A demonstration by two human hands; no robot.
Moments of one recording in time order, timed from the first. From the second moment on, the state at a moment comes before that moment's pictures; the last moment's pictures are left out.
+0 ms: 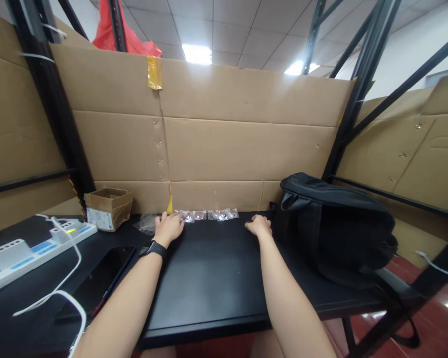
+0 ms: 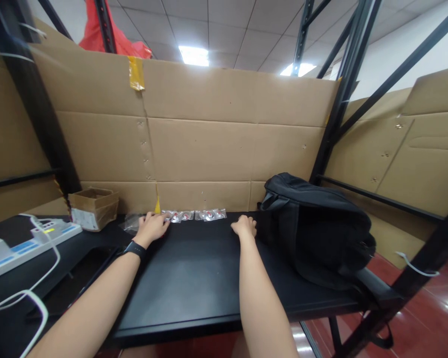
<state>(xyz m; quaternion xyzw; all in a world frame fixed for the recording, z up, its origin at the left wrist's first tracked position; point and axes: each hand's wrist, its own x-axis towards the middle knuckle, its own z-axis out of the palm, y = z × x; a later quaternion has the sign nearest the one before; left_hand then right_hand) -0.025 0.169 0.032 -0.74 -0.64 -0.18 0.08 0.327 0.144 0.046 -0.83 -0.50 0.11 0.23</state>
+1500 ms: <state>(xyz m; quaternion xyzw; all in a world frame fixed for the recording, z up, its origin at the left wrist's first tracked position) 0.032 0.125 0.066 -0.80 -0.34 -0.47 -0.17 0.232 0.125 0.043 -0.24 -0.51 0.66 0.49</state>
